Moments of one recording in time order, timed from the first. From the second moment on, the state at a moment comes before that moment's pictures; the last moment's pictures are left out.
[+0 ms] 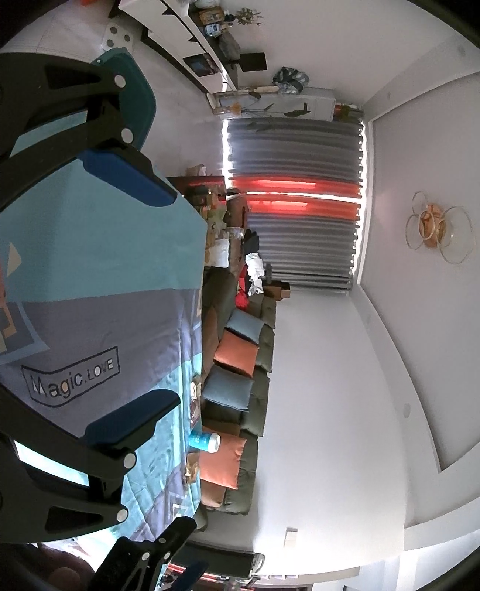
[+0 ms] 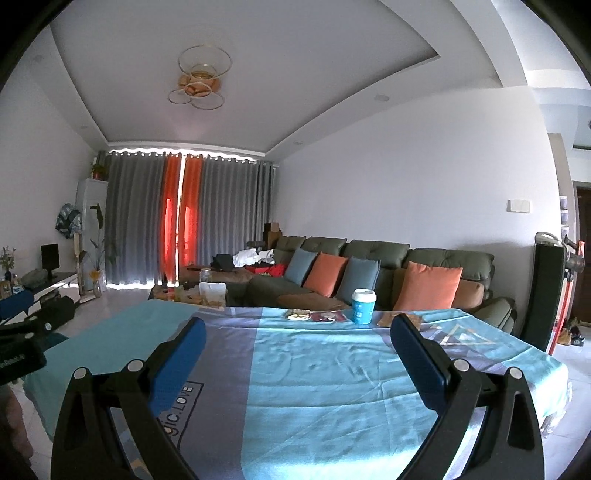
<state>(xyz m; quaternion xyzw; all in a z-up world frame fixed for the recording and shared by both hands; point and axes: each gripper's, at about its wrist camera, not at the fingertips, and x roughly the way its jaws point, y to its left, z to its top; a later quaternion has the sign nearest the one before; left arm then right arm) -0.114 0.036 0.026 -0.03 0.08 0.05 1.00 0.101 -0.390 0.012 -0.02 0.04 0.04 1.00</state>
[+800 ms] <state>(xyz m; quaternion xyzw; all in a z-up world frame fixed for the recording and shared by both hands) -0.119 0.035 0.022 -0.03 0.08 0.04 1.00 0.103 -0.384 0.007 -0.03 0.06 0.05 1.00</state>
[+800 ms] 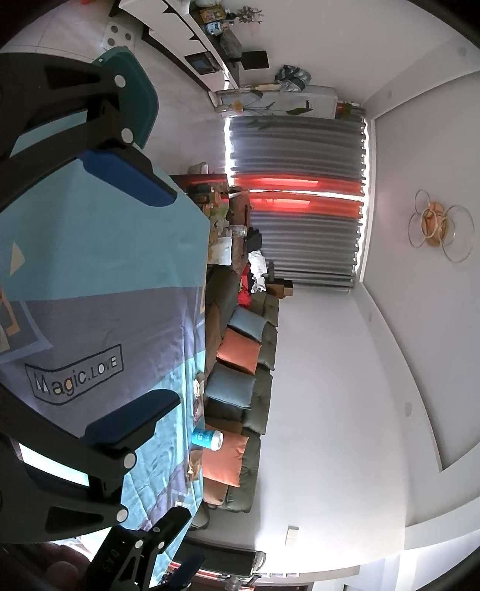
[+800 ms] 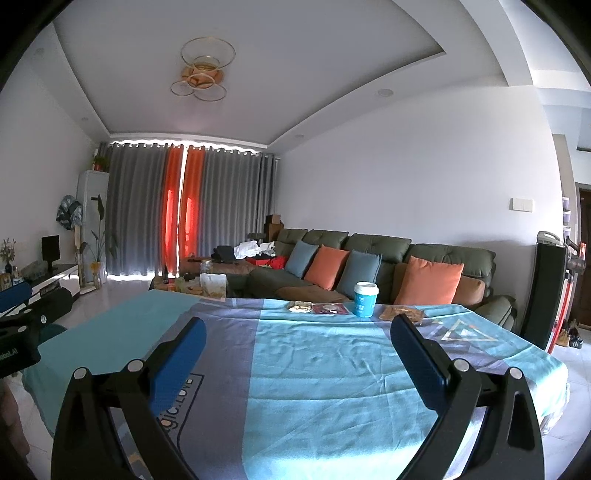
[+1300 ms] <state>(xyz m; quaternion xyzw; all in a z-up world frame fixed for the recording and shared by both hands) -0.118 0.034 0.020 -0.03 0.08 0.04 1.00 0.103 -0.386 0.010 -0.03 0.06 0.04 1.00</state>
